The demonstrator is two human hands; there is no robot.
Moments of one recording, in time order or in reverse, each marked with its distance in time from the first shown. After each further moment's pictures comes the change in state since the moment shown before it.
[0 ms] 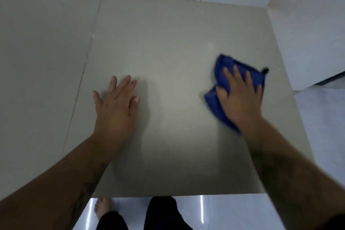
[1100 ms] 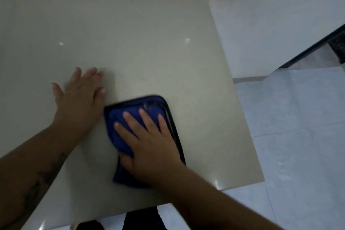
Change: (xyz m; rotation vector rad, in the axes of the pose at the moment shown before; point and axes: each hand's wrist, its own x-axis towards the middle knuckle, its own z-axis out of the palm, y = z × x) left_hand 0.059 0.075 0.042 0.133 -0.048 0.081; right_hand -0.103 -0.022 0.015 0.079 -0.112 -0.567
